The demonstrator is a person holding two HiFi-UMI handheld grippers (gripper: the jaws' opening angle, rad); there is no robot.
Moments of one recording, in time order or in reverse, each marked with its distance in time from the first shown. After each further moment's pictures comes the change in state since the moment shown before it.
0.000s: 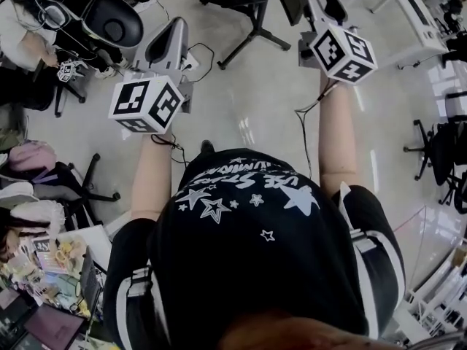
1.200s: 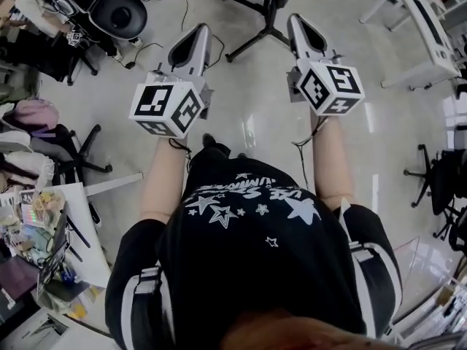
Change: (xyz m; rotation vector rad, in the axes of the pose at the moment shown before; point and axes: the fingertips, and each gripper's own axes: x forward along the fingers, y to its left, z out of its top) left arm -0.039 -0.140 -0.022 0.027 -0.006 0.092; right arm -0.126 0.024 -0.029 0.025 0.130 0.290
